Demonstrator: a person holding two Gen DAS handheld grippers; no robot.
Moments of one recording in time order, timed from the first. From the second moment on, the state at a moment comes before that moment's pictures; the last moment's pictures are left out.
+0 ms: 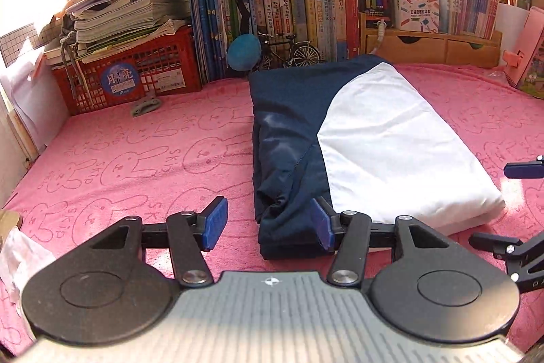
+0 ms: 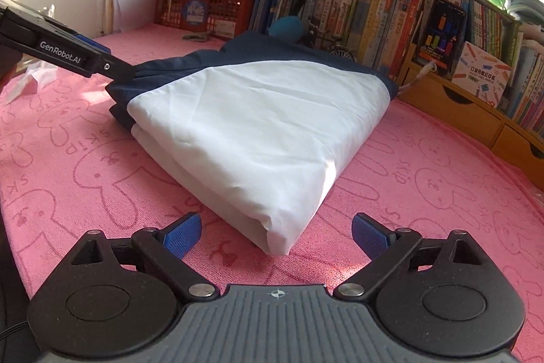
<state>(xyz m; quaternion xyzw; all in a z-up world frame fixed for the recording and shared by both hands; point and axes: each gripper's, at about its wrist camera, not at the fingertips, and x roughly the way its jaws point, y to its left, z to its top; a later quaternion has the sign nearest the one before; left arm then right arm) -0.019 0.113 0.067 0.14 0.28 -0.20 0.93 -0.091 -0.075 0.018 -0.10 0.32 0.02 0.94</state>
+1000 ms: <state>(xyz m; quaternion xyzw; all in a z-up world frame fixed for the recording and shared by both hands) -0.022 0.133 0.029 0.11 0.29 -0.20 0.93 -0.090 -0.068 0.008 -0.05 0.28 -0.06 0.96</state>
